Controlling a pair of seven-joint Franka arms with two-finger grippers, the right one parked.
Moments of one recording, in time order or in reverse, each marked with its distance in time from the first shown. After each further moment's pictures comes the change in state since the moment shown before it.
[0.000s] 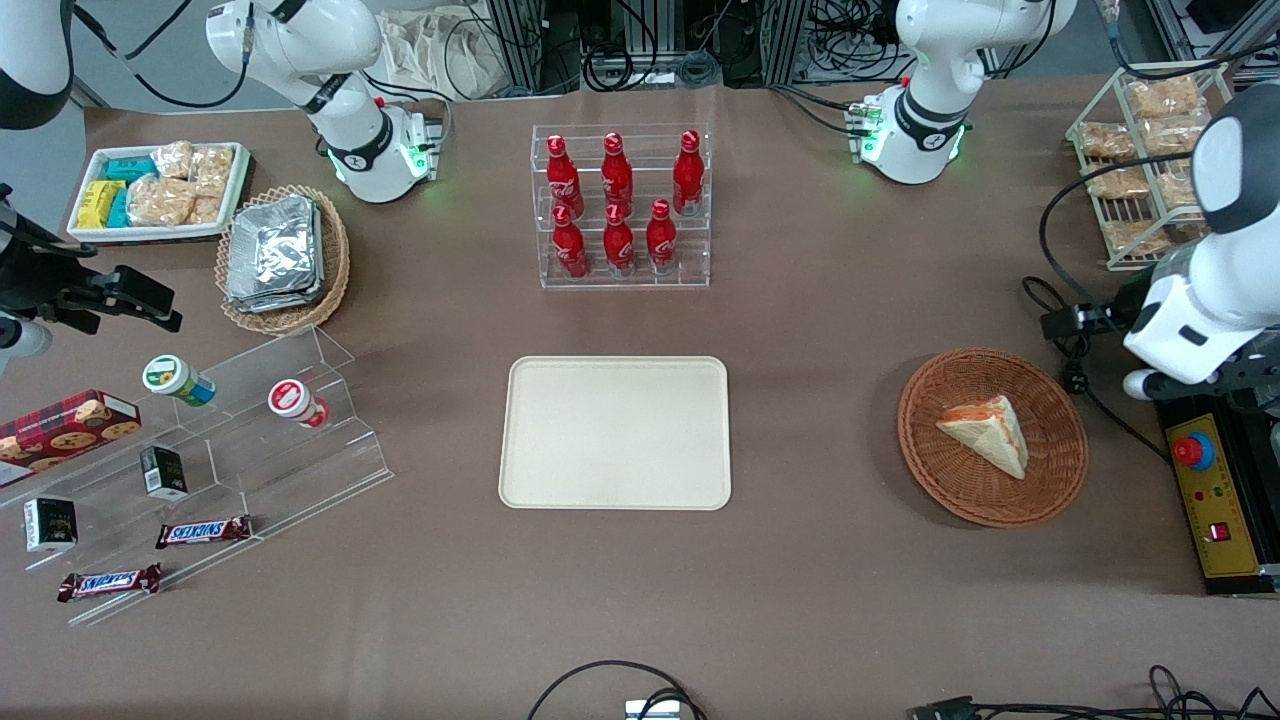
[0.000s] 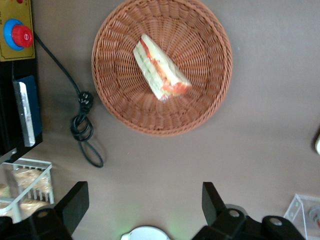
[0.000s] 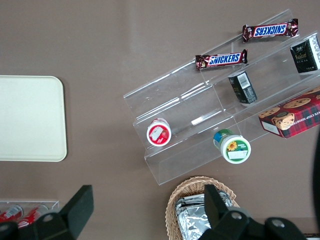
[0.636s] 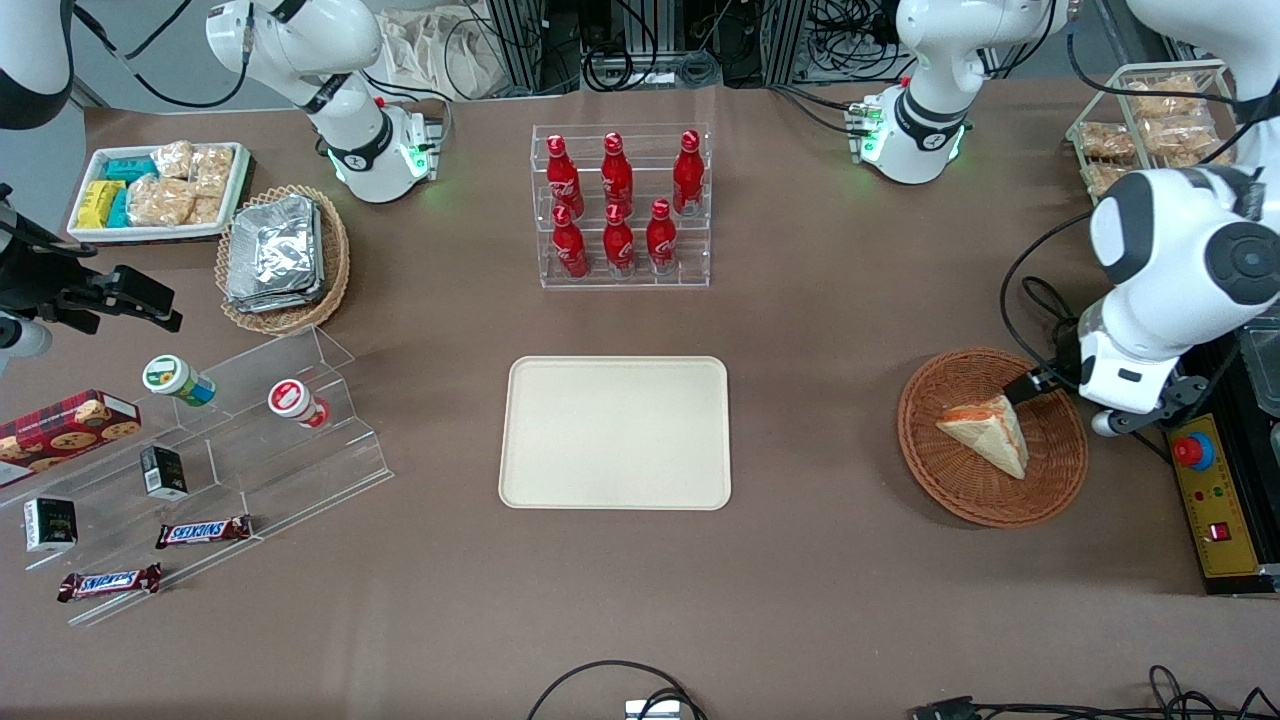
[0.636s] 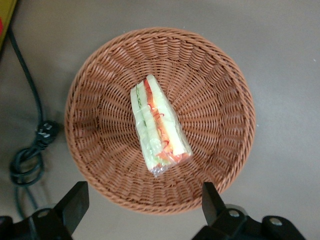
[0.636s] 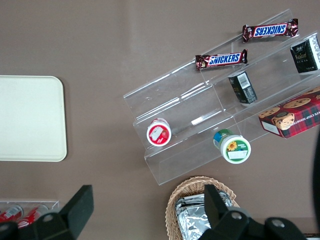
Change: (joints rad) arm 0.029 -0.014 0.008 -0.424 -0.001 0.634 -0.276
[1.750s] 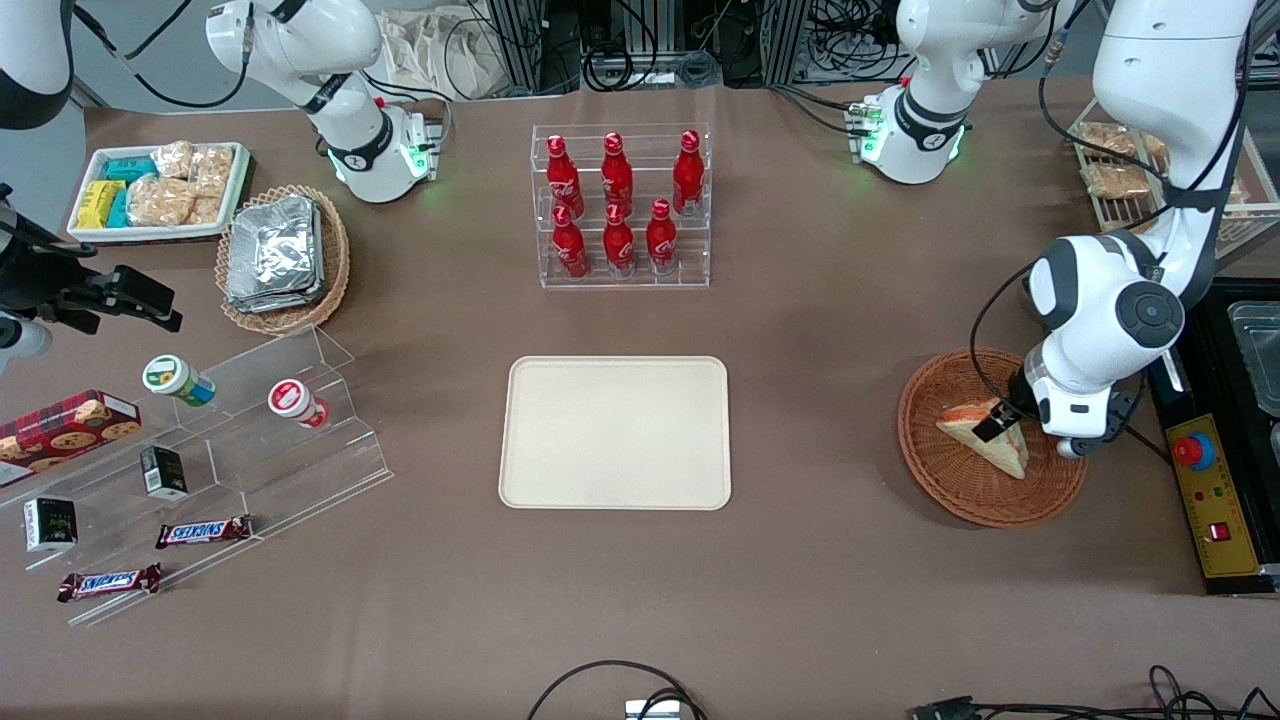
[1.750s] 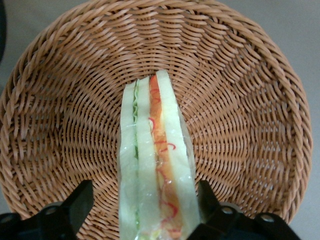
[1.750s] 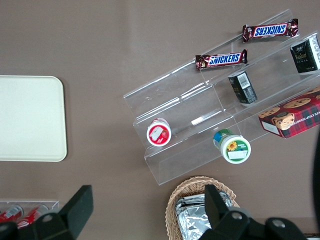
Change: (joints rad) arm 0.019 0.190 0.000 -0.067 -0.010 0.284 -0.250
